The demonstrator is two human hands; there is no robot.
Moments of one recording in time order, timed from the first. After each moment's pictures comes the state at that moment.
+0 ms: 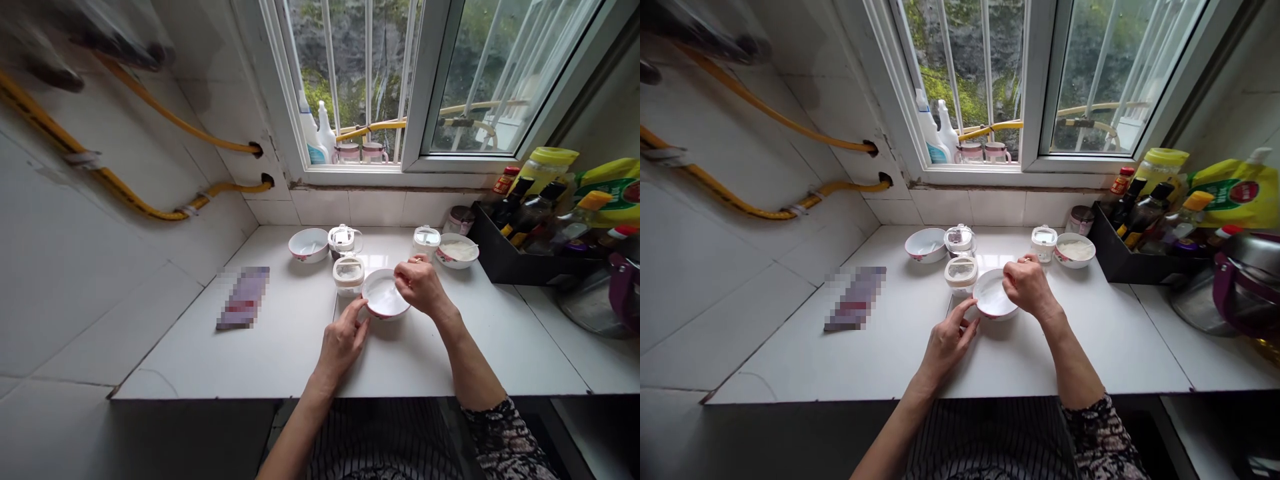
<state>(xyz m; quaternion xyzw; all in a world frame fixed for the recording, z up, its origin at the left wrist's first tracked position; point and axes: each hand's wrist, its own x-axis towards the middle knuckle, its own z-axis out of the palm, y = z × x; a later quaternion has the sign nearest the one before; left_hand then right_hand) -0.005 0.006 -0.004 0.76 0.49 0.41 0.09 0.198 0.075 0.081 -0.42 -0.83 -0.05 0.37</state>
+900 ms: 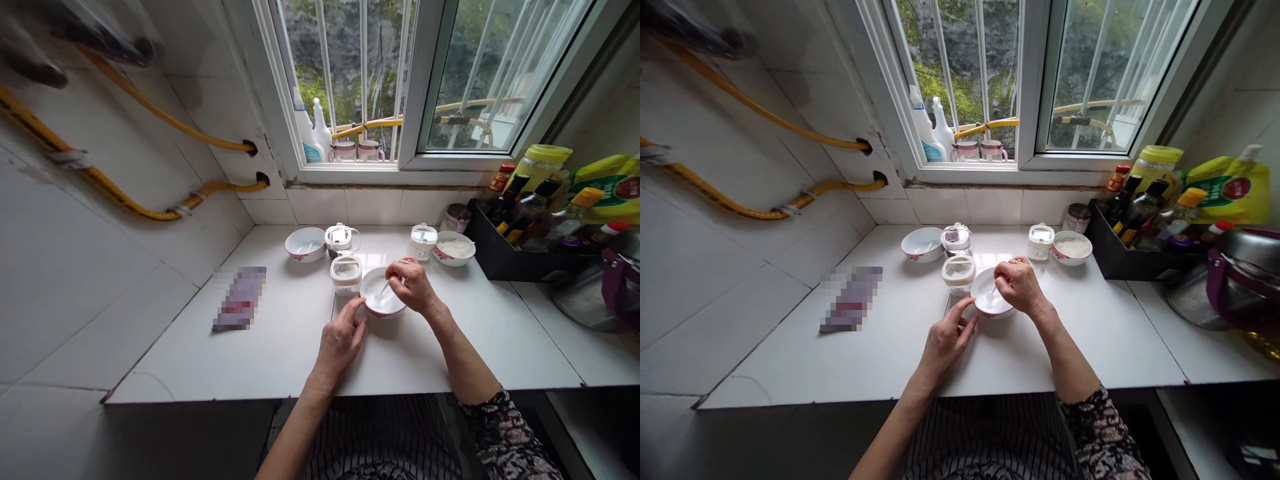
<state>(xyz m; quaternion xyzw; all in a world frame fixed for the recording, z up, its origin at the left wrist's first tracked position) -0.005 0.006 -0.005 0.76 0.48 0.42 0.10 0.188 0.076 0.075 -0.41 -0.81 0.06 0.42</state>
